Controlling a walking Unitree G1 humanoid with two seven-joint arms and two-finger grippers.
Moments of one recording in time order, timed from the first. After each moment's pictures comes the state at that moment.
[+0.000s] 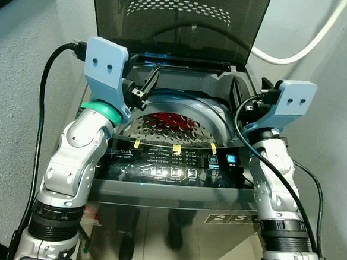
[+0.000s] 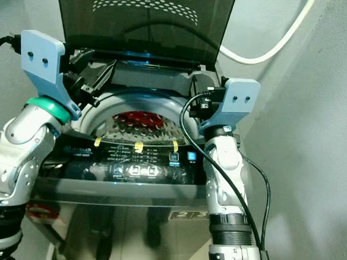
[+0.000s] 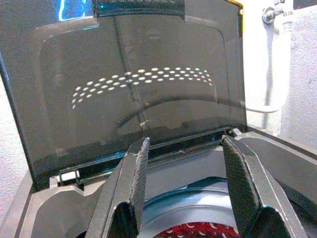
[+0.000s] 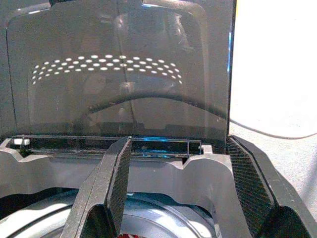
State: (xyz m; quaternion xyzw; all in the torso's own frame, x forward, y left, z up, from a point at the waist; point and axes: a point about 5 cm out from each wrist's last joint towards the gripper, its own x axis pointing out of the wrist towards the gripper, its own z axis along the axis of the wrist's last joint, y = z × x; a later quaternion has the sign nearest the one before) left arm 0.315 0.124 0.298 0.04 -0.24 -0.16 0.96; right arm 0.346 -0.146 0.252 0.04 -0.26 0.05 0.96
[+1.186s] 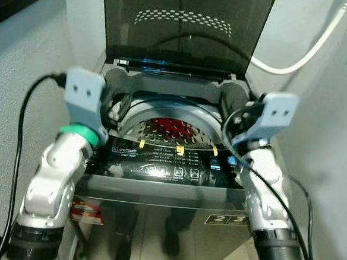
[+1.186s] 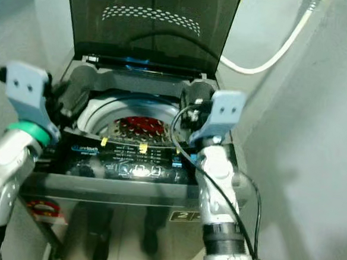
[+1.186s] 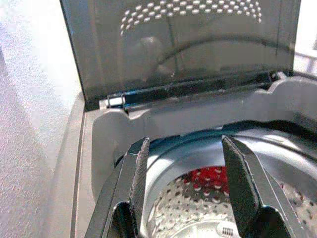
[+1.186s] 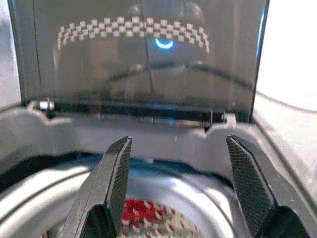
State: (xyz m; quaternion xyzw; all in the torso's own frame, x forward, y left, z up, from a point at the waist) left arm 0.311 0.165 0.245 0.06 -0.15 -0.09 0.98; right arm 0.345 -0.134 0.213 0.03 -0.20 0.07 0.98
